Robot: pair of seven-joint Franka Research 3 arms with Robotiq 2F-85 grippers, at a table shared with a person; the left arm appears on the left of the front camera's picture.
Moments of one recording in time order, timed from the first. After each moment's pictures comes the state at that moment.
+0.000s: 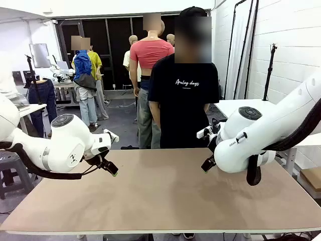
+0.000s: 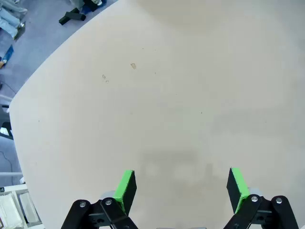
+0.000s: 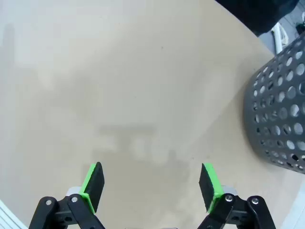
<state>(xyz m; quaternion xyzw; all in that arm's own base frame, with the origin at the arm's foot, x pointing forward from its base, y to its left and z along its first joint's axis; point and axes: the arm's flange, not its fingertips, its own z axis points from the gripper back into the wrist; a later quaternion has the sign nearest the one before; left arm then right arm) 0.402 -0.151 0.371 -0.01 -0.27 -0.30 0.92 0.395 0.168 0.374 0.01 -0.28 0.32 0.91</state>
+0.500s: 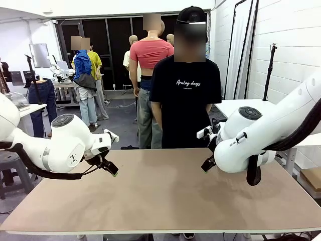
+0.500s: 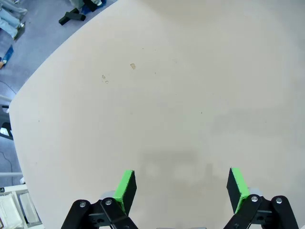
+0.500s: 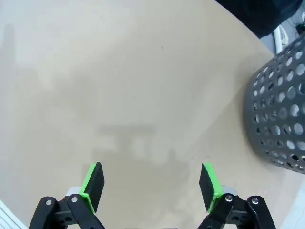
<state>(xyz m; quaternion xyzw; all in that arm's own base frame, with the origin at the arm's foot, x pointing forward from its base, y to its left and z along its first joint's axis) 0.402 -0.151 0.371 -0.01 -0.27 -0.30 0.92 0.395 0.168 0.374 0.01 -0.28 0.32 0.91</state>
